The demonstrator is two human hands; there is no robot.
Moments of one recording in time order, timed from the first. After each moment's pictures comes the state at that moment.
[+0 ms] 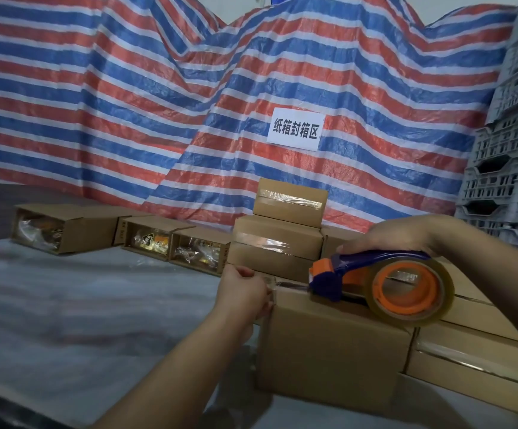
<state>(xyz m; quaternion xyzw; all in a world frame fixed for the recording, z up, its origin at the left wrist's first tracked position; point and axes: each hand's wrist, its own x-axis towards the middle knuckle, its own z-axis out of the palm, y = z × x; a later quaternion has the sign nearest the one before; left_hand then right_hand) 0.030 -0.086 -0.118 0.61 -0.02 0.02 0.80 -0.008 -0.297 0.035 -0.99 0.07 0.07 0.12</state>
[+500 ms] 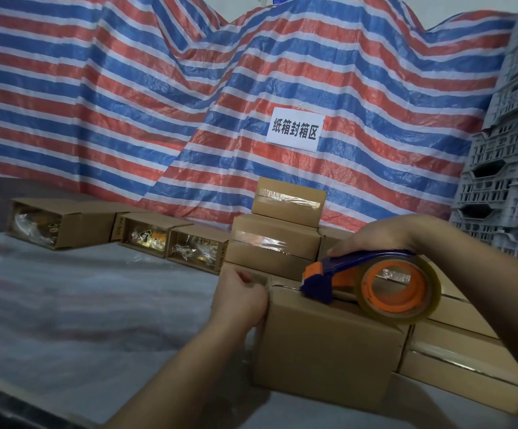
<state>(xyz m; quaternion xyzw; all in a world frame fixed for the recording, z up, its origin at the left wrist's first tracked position) 0.034 -0.088 -0.133 0.70 -0.04 0.06 0.71 -0.001 -0.276 0.035 -0.99 0.05 0.10 0.05</state>
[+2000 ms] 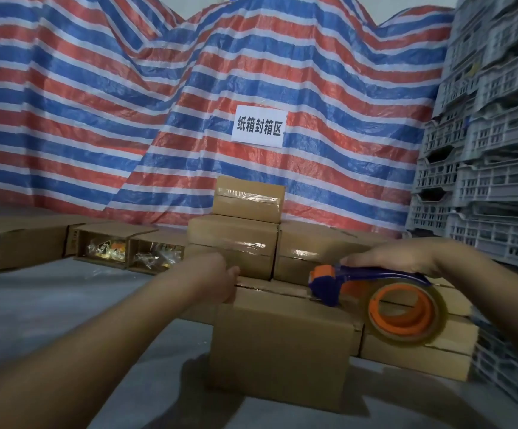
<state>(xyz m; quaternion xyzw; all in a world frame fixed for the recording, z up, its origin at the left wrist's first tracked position) 0.046 -0.092 -0.079 0.96 -0.19 0.11 0.18 -0.052 -0.371 0.006 -0.98 0.08 0.06 0.20</state>
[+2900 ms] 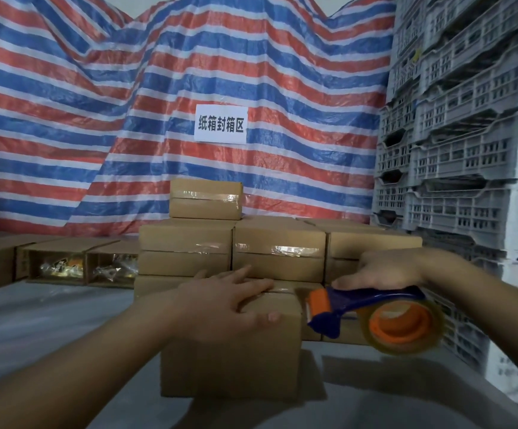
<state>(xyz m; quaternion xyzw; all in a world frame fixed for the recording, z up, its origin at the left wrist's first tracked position) 0.005 -0.141 -0.088 0.90 -0.43 0.05 0.01 -0.092 -0.420 -0.026 -0.99 0.11 0.05 0.09</state>
